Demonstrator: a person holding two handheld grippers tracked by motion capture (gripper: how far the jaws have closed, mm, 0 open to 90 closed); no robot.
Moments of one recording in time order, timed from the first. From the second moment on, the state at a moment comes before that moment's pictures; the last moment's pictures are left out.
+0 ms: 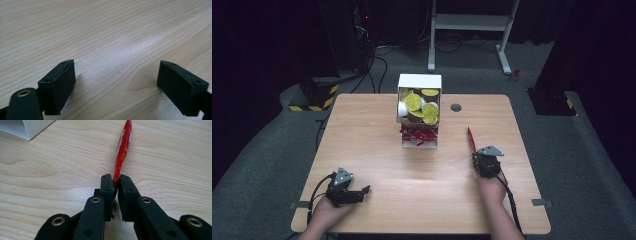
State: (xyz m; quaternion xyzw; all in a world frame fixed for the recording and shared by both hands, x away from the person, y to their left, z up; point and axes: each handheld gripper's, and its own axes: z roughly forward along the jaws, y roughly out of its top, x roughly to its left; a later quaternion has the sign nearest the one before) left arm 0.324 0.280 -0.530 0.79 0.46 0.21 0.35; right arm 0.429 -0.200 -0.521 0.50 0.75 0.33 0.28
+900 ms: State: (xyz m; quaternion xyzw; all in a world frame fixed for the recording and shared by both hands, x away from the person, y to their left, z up) left arm 0.324 0.280 -0.530 0.79 0.46 0.21 0.35; right arm 0.416 -0.197 -0.498 0.49 0.74 0.36 0.28
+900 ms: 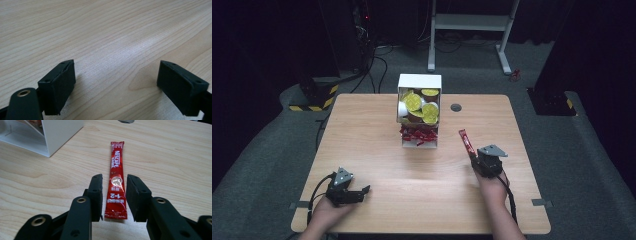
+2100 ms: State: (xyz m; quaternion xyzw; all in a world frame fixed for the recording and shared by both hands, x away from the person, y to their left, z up) left arm 0.325 0.280 -0.530 0.79 0.46 0.20 0.35; right arm 0.345 -0.145 -0.518 0.43 0.80 0.35 0.20
